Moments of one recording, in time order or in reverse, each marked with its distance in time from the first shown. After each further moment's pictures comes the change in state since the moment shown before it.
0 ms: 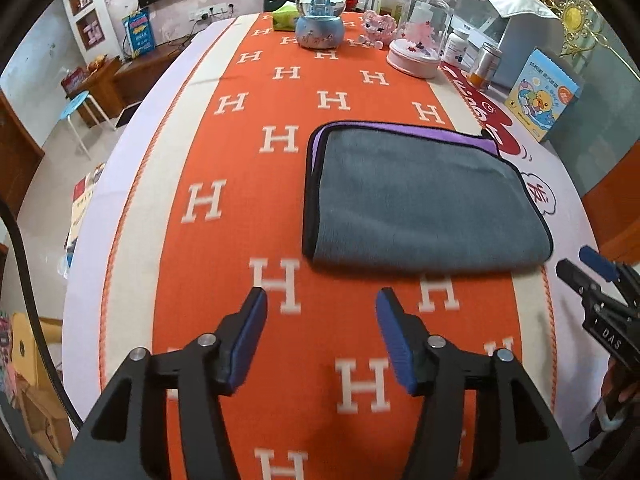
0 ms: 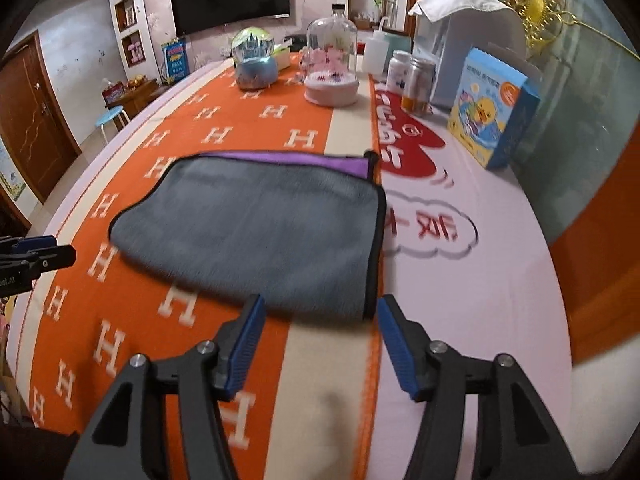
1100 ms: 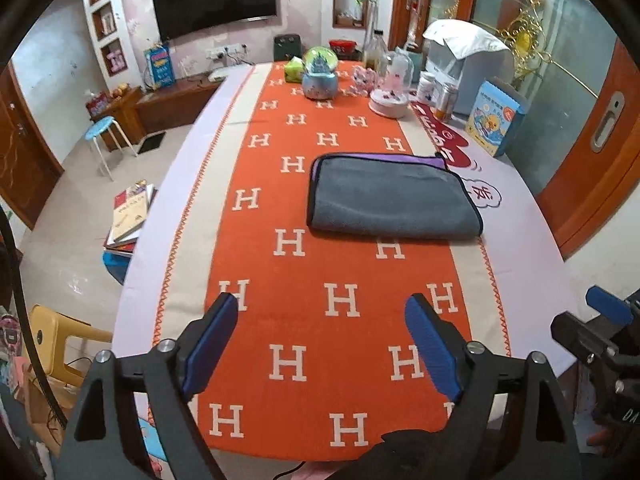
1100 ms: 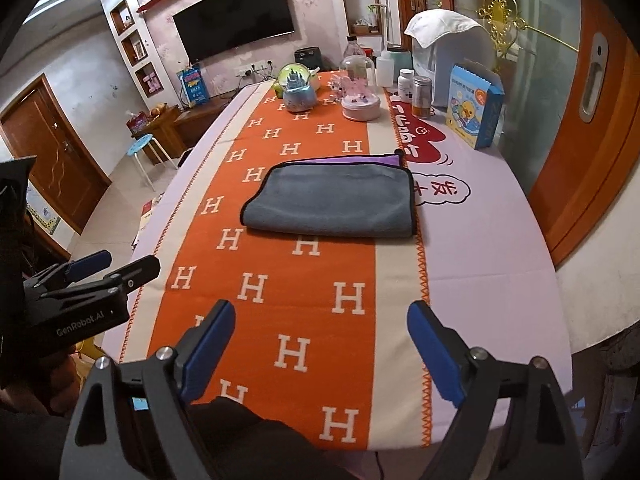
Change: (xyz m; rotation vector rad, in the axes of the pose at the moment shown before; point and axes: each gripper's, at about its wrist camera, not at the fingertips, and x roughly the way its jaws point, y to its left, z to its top) left arm -0.166 -0.017 -0.084 0.003 -0.164 0.038; right arm -0.183 0.059 -0.053 0.129 -0.019 0.132
